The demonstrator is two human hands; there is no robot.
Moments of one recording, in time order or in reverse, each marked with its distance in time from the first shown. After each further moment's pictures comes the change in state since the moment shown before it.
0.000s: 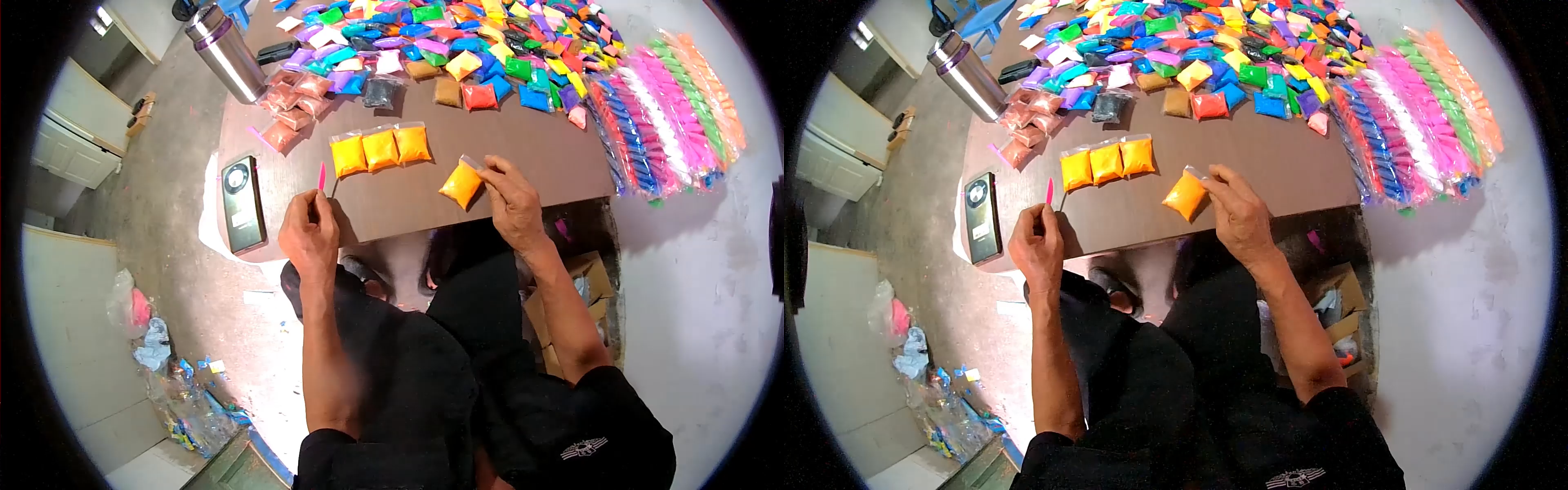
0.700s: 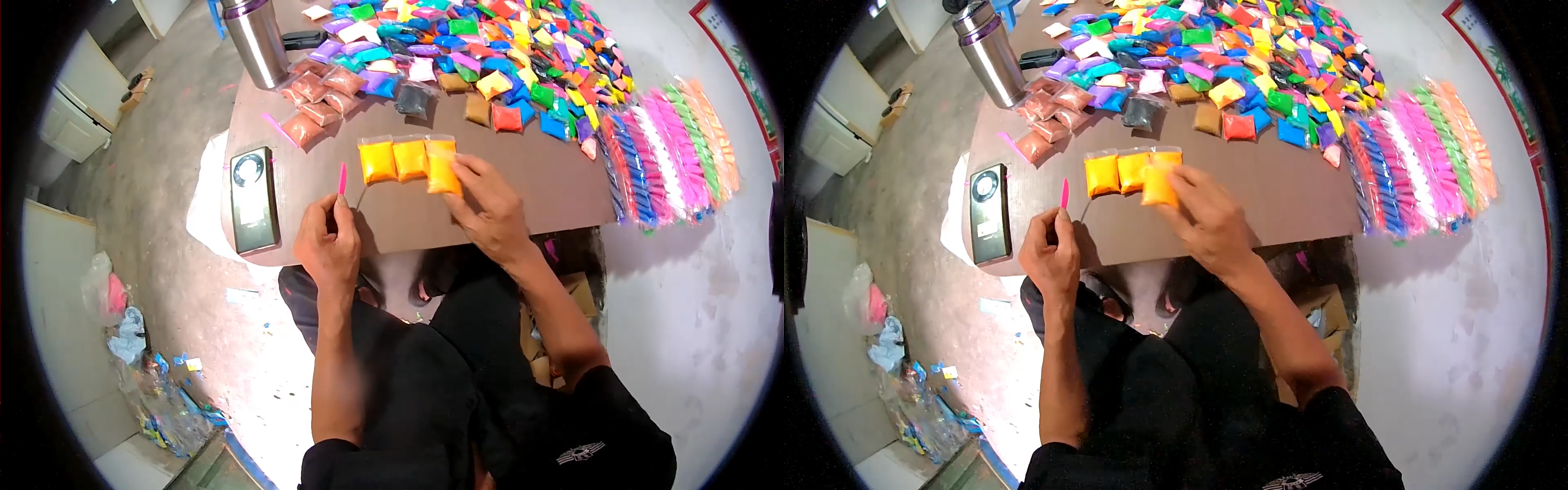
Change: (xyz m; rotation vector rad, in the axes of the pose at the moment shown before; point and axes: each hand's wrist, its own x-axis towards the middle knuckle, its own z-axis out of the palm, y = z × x) left_hand -0.002 -0.003 -0.002 -0.181 0.092 -0.115; right_hand 0.050 -0.067 0.047 -0.035 -0.087 -0.057
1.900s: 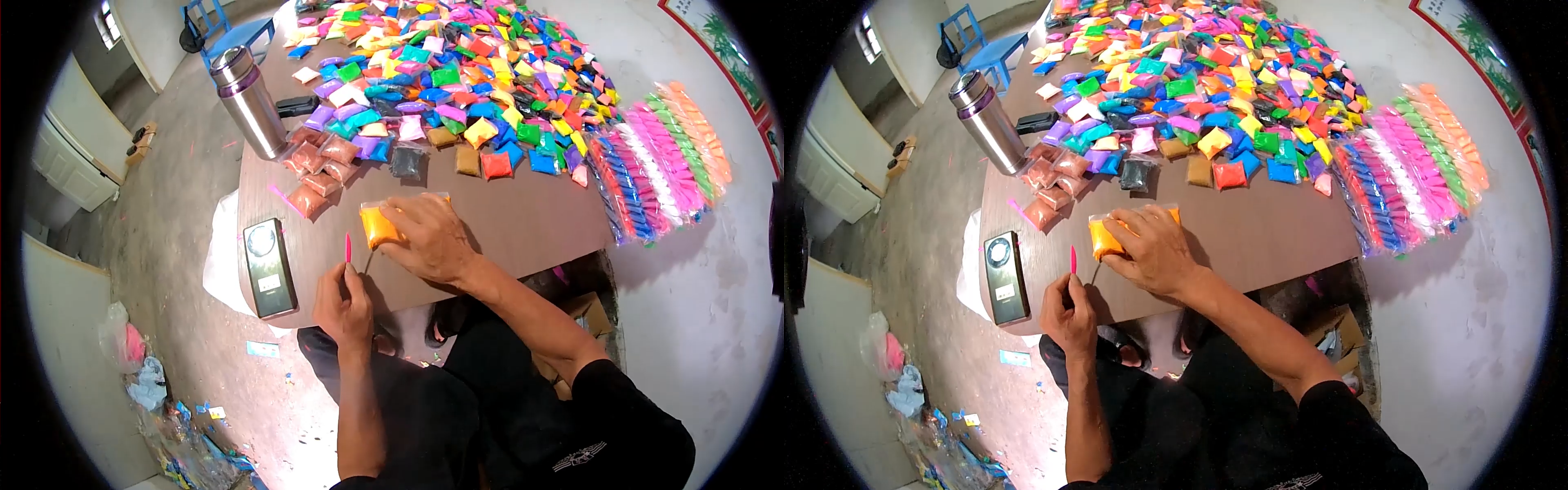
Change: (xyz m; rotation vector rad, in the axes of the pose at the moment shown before) left_hand -0.002 0.000 0.003 0.033 0.020 0.044; right_hand 0.061 -0.017 0.057 -0.090 -0.057 -0.248
